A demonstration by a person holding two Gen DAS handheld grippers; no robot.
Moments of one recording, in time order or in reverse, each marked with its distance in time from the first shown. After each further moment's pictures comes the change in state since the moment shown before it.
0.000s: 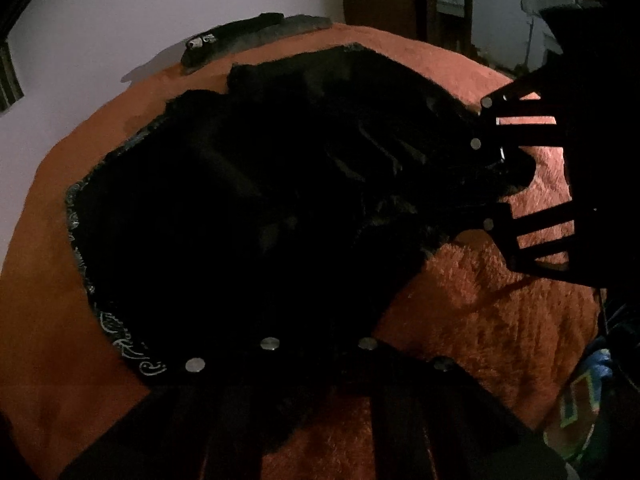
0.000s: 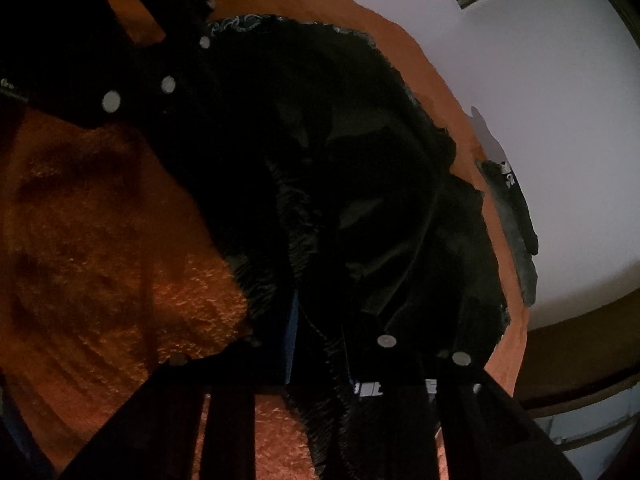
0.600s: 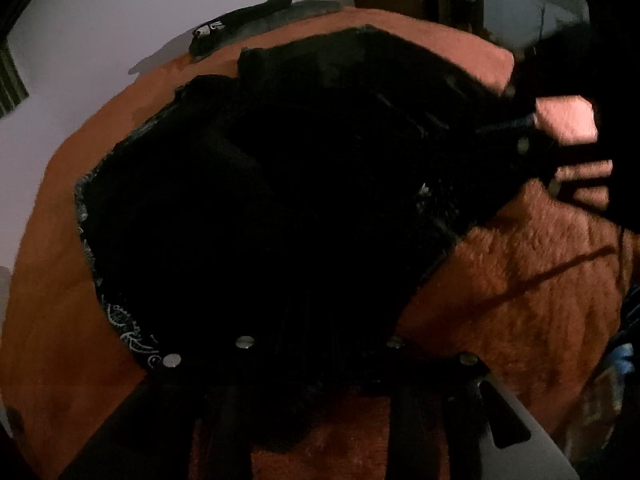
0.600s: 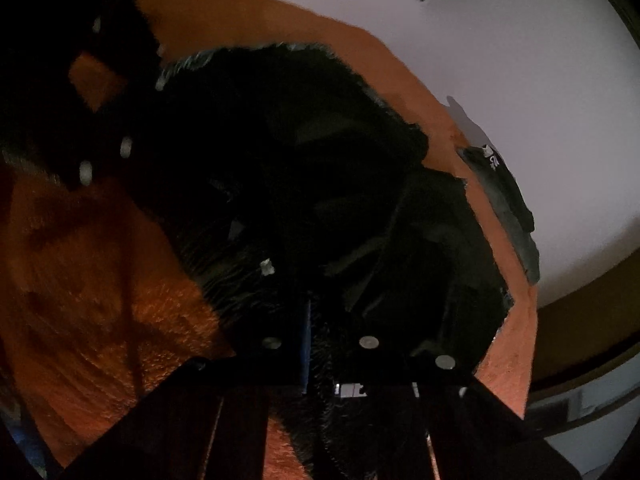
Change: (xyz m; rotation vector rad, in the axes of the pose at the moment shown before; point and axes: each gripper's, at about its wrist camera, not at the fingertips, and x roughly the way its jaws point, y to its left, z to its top) left arm 0.017 -0.002 0.001 0.027 0.062 0.073; right arm -0.021 -0.028 -0.010 0.172 -0.058 0.022
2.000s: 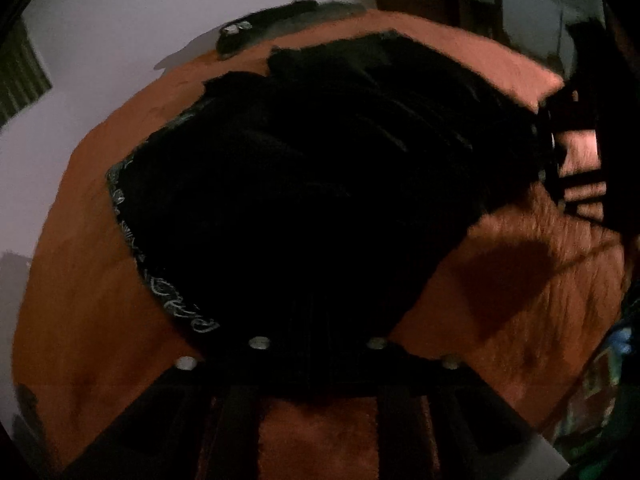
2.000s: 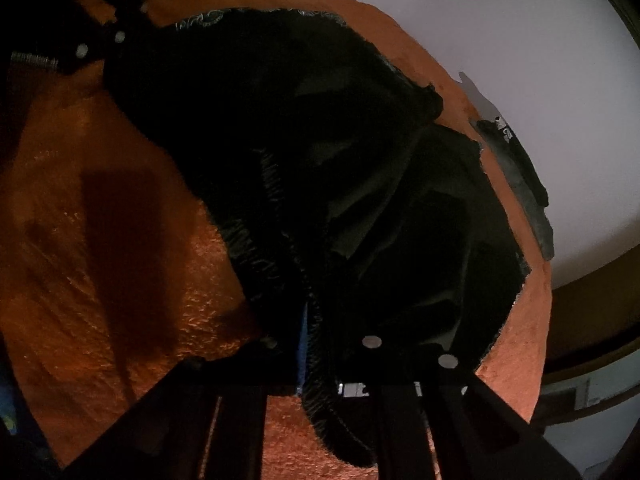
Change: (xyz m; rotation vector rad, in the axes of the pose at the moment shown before) left arm -0.038 0.017 -0.020 -0.080 -0.020 0.039; right arm 0.019 0.002 -0.033 -0.006 0.096 0.027
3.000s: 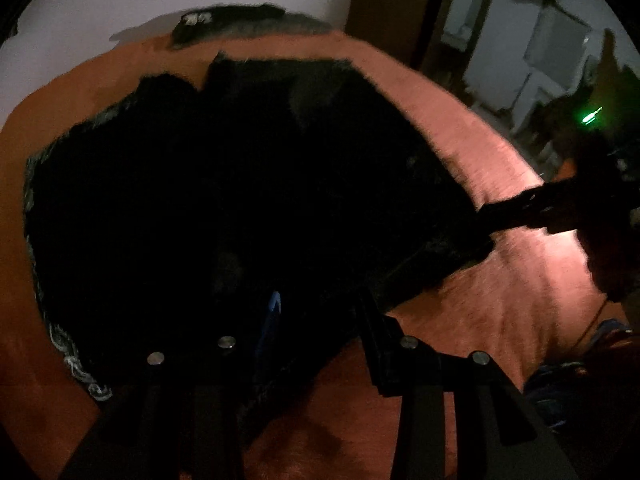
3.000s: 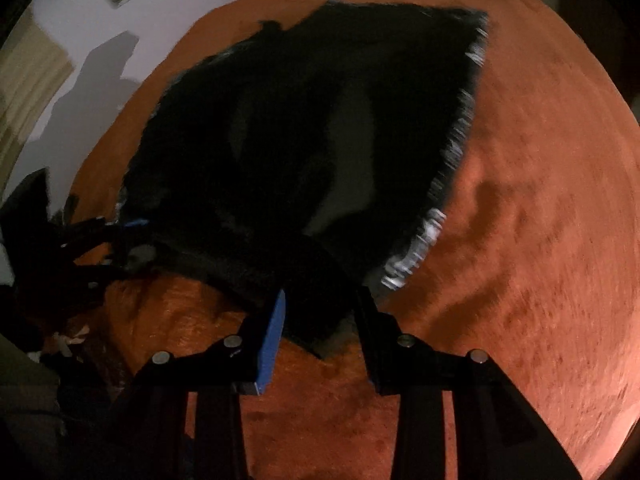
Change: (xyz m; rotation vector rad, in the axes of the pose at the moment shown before) left arm 0.014 -0.023 0.054 -0.106 -0.032 -0.333; right arm -0.008 -0.139 -0.108 0.973 0.144 0.468
